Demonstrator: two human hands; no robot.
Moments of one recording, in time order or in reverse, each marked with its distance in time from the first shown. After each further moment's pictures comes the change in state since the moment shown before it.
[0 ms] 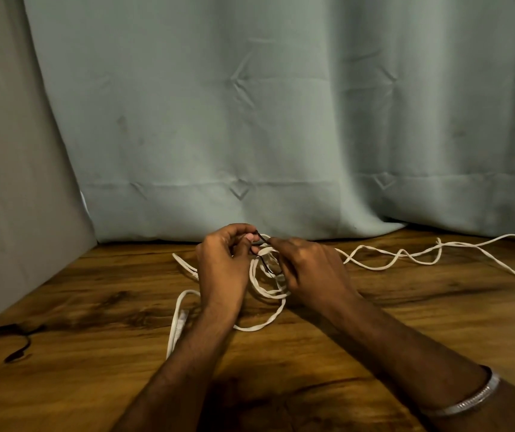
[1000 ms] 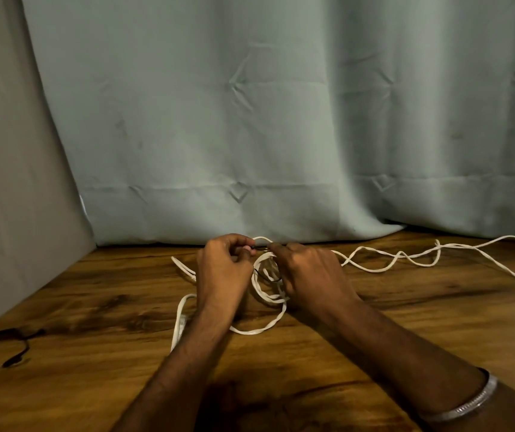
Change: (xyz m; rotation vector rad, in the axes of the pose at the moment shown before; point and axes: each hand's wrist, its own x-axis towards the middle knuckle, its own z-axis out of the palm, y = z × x) left_hand 0.003 0.001 -0.002 0.183 -0.095 -0.092; right_hand 0.000 -0.009 -0.008 -0.134 -0.082 0.031
